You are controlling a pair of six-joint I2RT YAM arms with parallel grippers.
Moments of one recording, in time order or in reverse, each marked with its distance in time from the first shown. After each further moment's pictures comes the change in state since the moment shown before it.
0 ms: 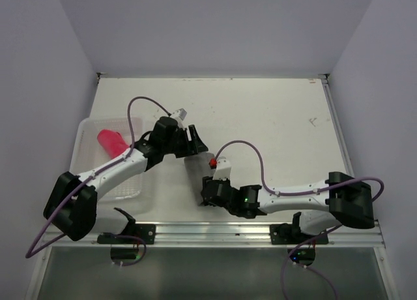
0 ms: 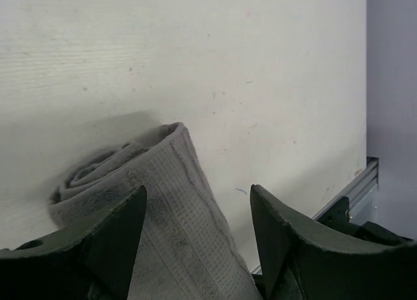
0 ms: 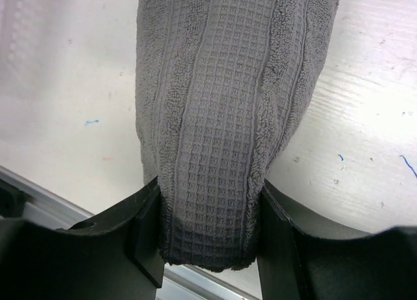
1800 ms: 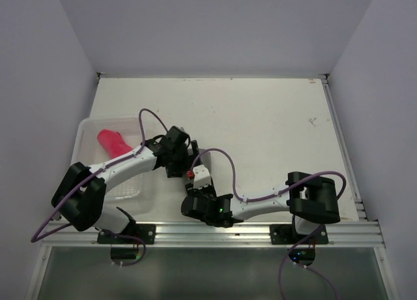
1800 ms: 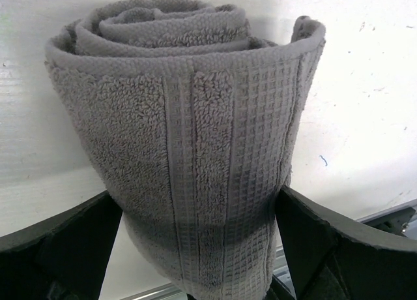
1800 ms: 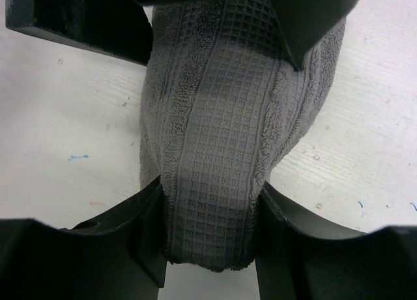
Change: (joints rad) left arm -0.064 0.074 0.079 -0.441 -0.152 -0.142; right arm 0.135 0.309 0.175 0.068 0.315 -0.130
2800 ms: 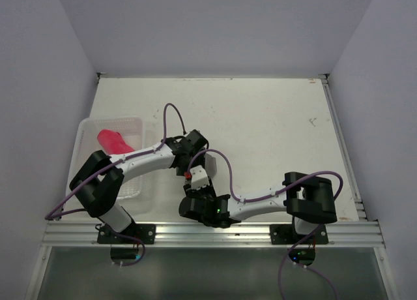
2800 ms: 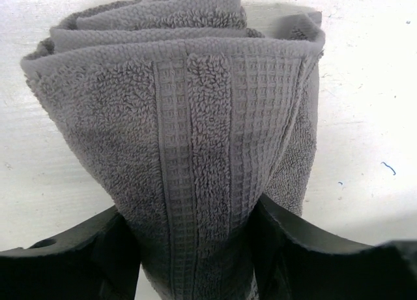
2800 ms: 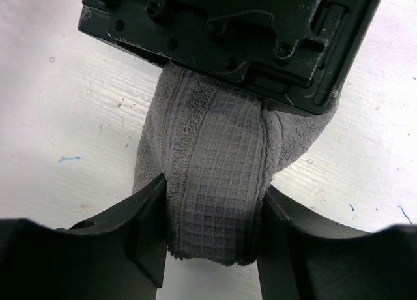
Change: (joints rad) left arm -0.150 0.175 0.133 -0.106 -0.190 0.122; right arm 0.007 0.027 0.029 -0.027 0.031 -0.039
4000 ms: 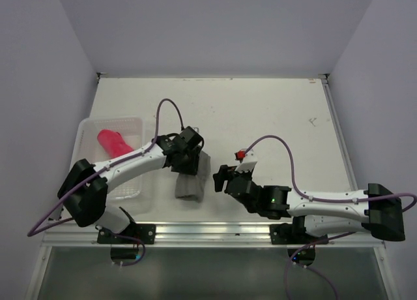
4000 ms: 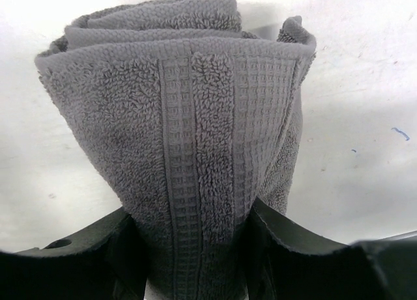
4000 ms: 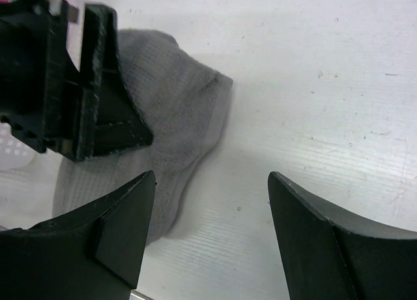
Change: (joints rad) left arm 0.001 -0.100 0.000 -0.068 -0.026 0.117; right arm -0.167 -0.637 -0.339 0.026 -0.099 0.074
